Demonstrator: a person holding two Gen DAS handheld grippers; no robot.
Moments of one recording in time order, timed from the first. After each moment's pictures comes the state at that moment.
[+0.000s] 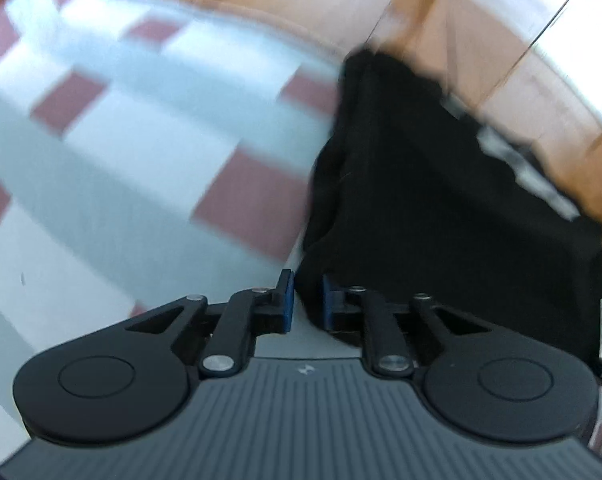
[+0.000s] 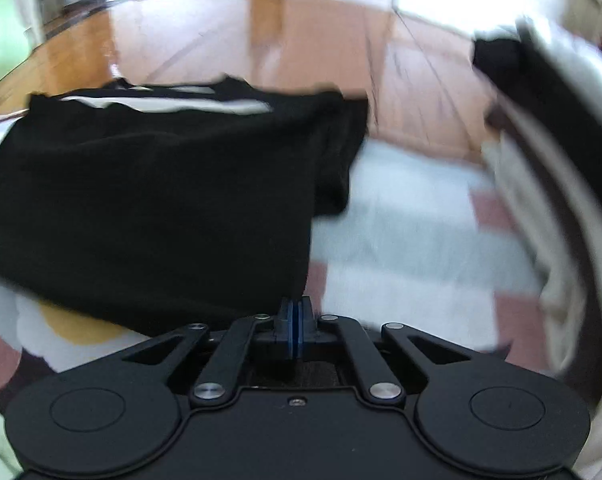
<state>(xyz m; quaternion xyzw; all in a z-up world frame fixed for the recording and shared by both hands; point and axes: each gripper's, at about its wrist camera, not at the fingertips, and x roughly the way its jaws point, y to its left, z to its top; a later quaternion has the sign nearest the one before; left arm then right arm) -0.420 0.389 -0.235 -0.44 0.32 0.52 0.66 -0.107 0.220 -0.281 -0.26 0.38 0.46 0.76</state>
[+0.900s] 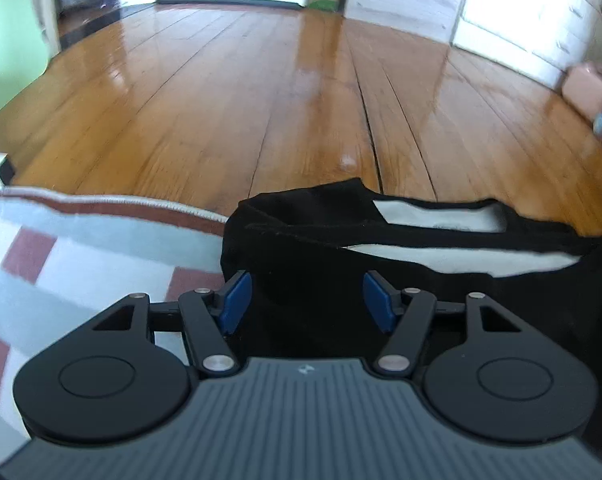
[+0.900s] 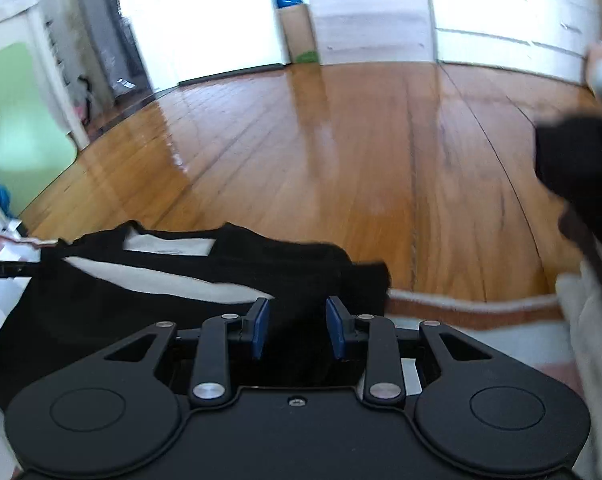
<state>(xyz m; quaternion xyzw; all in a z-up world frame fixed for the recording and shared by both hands) -0.311 0.493 -0.208 -0.21 0.35 0.47 0.78 0.014 0.301 -0.273 -0.13 0.34 0.57 0.73</state>
